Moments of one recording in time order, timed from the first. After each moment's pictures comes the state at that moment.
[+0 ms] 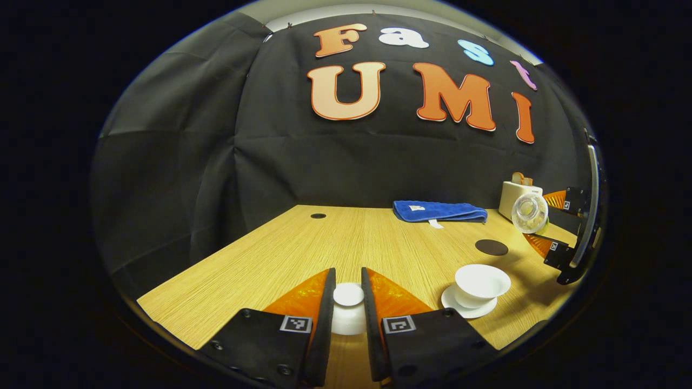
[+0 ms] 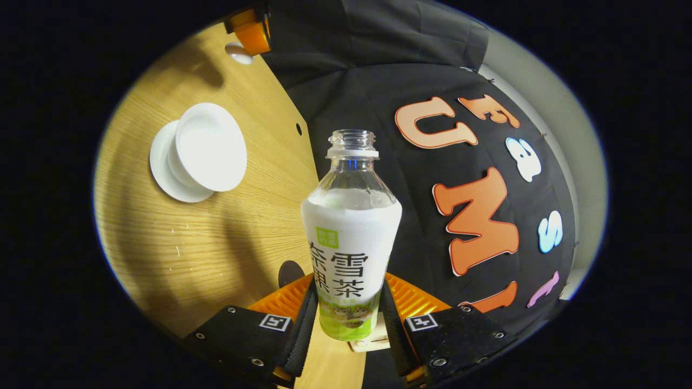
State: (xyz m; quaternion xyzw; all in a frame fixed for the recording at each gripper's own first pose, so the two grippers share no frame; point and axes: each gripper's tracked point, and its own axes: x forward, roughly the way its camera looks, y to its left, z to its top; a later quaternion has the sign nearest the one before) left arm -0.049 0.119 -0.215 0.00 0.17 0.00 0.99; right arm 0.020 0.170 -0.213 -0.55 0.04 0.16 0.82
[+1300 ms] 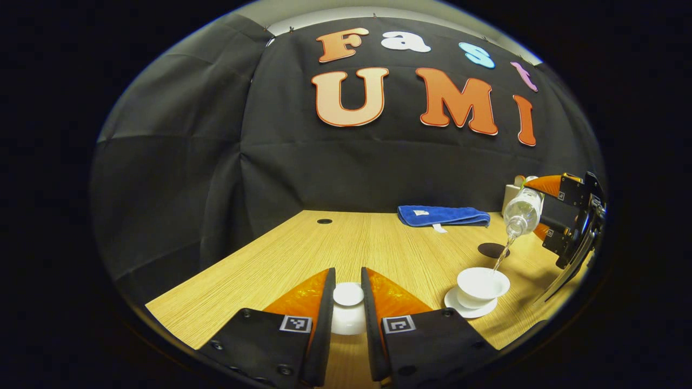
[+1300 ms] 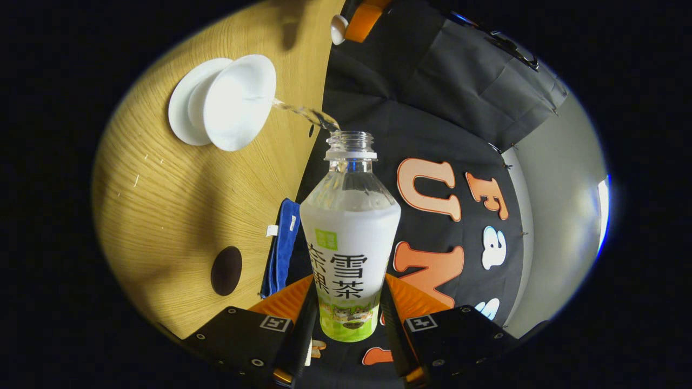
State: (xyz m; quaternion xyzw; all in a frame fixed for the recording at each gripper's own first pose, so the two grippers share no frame) left arm -0.055 0.130 -0.201 0.01 0.16 0.02 0.99; right arm 0.040 0.193 -0.168 -0.70 -0.11 0.14 0.69
